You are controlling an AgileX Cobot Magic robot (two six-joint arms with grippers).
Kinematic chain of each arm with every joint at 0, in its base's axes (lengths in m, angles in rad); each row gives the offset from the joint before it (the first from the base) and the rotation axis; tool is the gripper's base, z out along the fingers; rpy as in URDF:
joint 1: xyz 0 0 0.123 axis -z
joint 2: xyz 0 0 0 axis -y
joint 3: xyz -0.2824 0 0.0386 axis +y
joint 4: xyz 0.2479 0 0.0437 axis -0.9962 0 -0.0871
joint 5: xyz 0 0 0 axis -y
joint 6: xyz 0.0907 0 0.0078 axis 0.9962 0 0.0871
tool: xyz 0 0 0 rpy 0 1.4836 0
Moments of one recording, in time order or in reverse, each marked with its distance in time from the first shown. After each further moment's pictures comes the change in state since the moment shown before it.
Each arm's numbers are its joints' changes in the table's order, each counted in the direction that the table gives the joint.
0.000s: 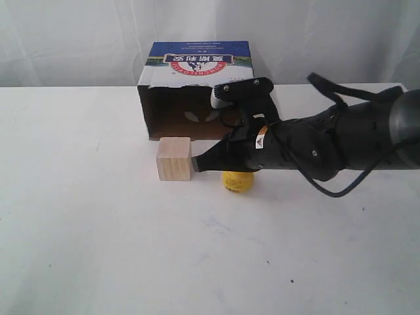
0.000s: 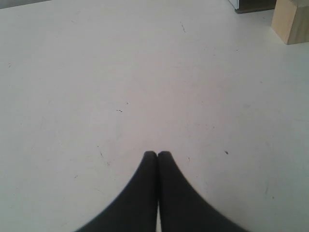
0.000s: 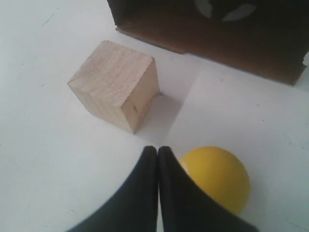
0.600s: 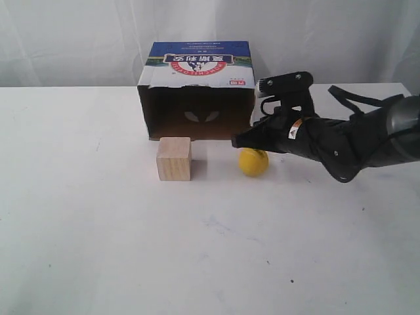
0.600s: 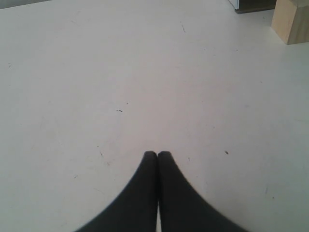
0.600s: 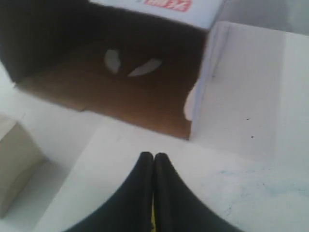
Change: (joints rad) left arm 0.000 0.000 0.000 0.000 0.000 0.000; right arm 0.208 -0.170 -0.008 0.060 0.339 0.026
